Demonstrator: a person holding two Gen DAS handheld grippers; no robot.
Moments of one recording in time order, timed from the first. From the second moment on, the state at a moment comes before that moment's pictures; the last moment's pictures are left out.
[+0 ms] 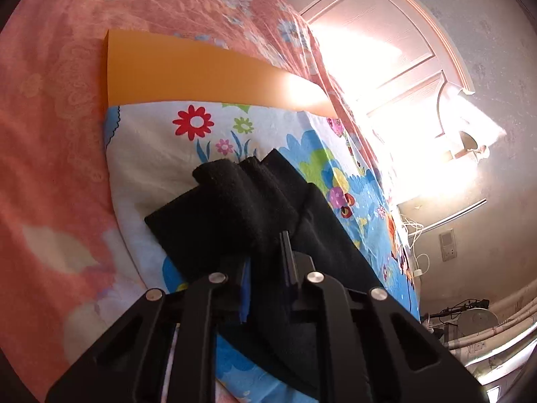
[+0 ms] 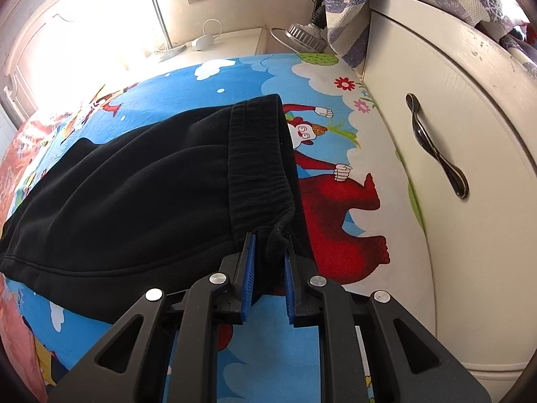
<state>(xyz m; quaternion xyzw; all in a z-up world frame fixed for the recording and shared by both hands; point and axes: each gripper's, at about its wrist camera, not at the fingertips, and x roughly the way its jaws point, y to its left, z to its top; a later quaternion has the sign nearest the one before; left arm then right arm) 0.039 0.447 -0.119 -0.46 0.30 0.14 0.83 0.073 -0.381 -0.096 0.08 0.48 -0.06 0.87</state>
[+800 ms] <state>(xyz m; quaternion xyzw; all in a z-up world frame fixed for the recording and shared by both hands) 0.033 0.438 -0.142 -0.47 0.36 0.12 0.80 0.063 -0.337 -0.045 0.00 0.40 -0.10 0.91</state>
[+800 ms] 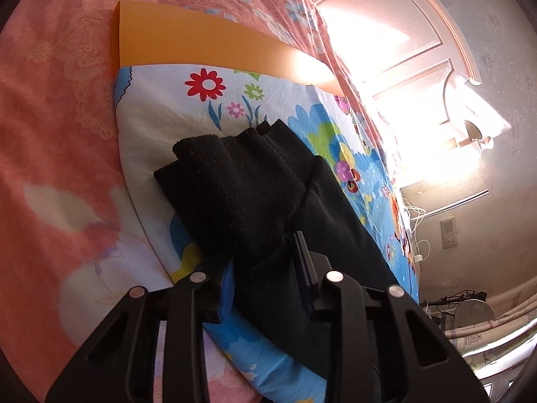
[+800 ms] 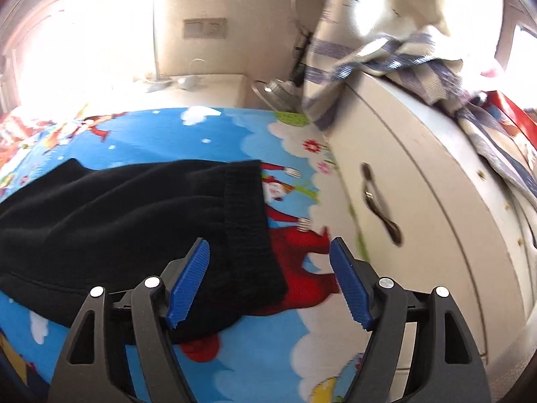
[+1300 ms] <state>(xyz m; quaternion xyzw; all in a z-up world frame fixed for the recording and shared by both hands) 0.026 0.427 -0.133 -0.33 0.39 0.20 0.84 0.214 0.123 -0.093 -0.19 0.40 0.30 0.84</state>
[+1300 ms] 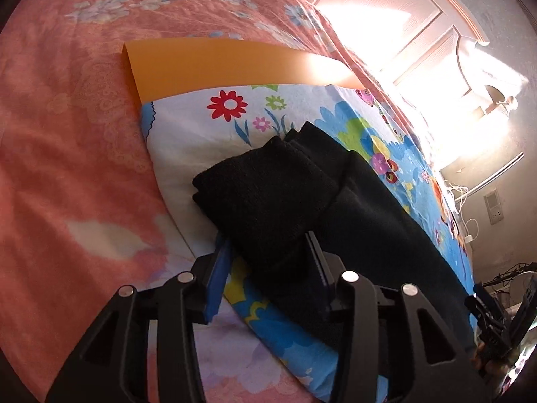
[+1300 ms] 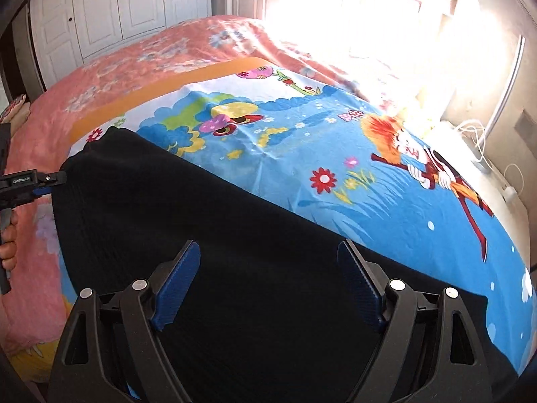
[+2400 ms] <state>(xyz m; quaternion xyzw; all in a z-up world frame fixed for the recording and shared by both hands) 0.063 0.354 -0.138 -0.08 0.40 0.28 0.87 0.180 0.217 -0.136 -0.28 0.40 0.26 0.83</state>
